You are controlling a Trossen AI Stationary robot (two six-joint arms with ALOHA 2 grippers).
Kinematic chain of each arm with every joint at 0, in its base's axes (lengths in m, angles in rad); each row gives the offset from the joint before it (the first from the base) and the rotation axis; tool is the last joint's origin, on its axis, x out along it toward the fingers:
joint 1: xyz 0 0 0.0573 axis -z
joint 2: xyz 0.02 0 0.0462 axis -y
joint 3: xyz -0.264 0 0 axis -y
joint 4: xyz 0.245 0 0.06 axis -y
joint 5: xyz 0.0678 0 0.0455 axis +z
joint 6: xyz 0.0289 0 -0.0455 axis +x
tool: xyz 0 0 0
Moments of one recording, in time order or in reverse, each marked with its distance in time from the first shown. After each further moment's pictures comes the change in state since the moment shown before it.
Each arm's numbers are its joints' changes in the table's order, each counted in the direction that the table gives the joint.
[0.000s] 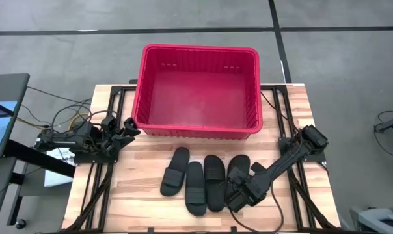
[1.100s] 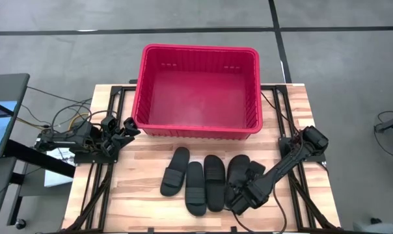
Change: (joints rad) left arm 0.000 0.000 0.000 0.005 0.003 0.001; right arm -0.031 0.000 -0.055 0.021 -0.071 -0.177
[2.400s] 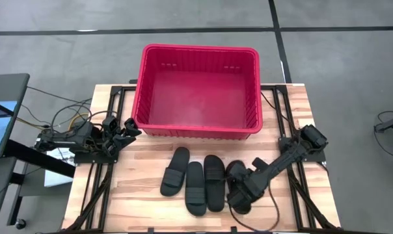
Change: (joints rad) left arm 0.000 0.000 0.000 -0.030 0.005 -0.008; right arm 0.035 0.000 -0.007 -0.076 0.032 0.163
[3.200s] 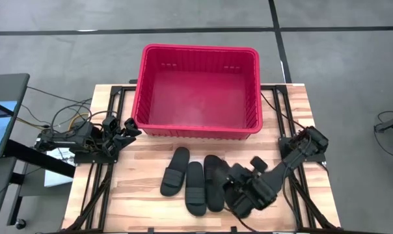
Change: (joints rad) left arm 0.000 0.000 0.000 -0.002 0.003 0.000; right arm -0.028 0.000 0.368 -0.180 -0.292 0.054
